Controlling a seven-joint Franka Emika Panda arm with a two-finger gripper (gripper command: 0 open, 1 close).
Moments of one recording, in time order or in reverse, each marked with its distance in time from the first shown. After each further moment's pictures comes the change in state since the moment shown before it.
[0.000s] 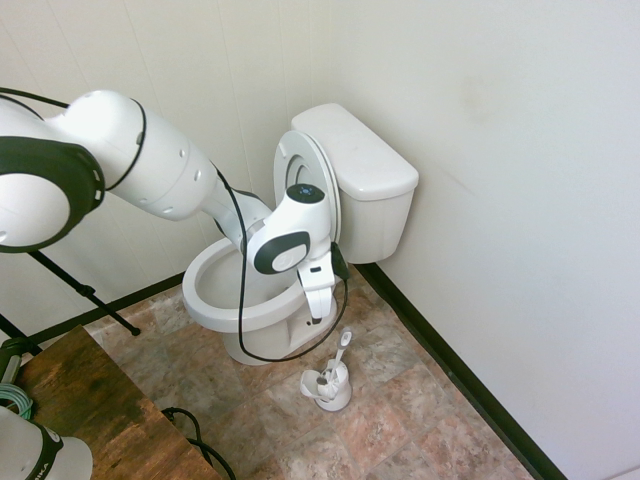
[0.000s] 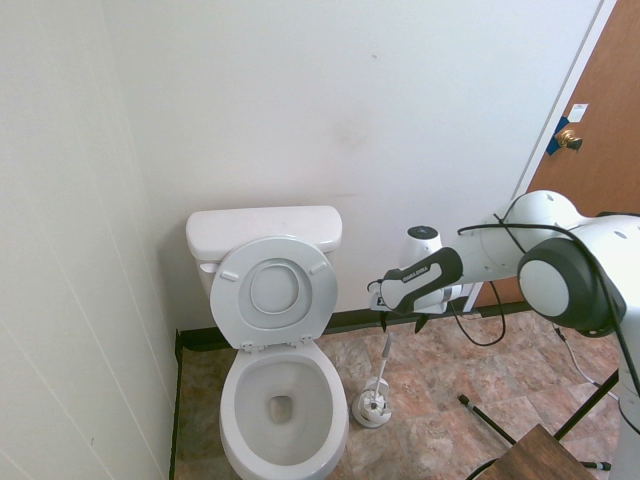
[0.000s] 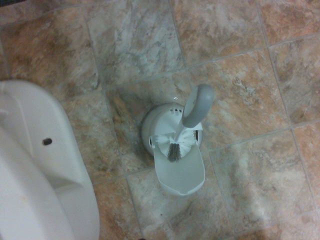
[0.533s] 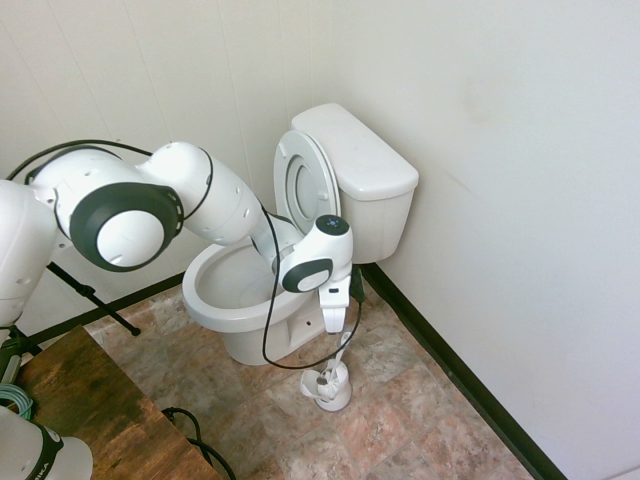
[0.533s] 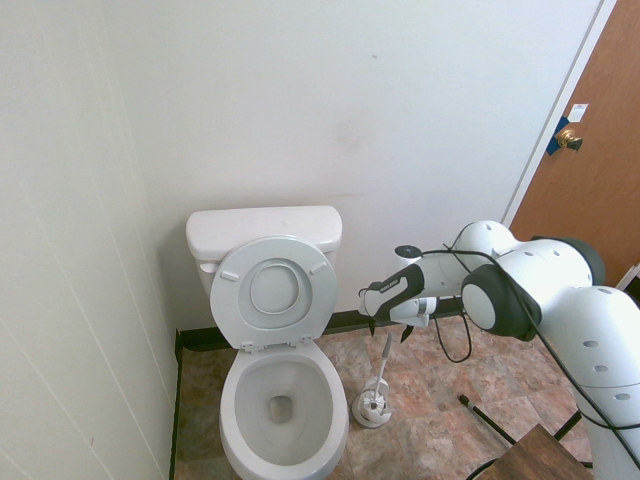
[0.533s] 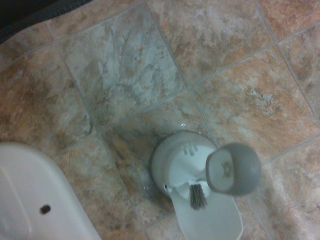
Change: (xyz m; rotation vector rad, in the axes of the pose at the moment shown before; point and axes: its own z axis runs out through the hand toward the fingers) arm 0.026 -0.056 0.098 0.003 -0.010 0.198
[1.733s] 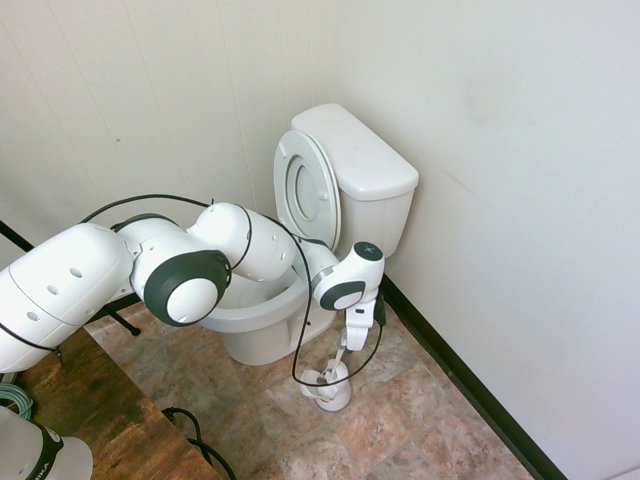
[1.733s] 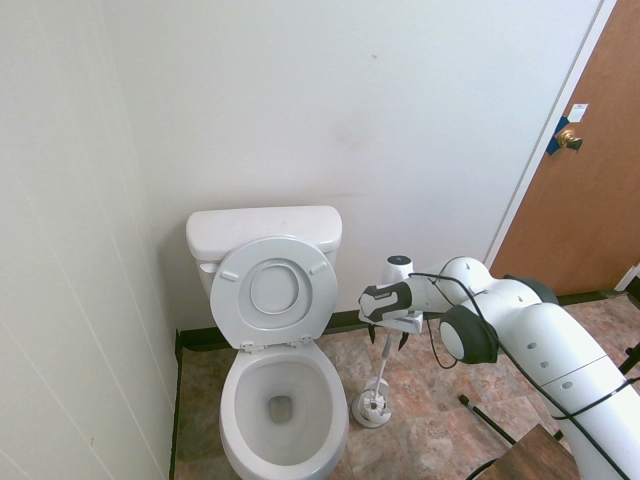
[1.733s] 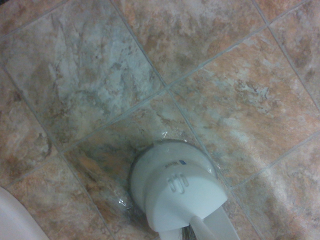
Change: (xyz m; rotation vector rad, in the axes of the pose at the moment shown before) arm 0.035 -0.039 0.088 -0.117 -0.031 0.050
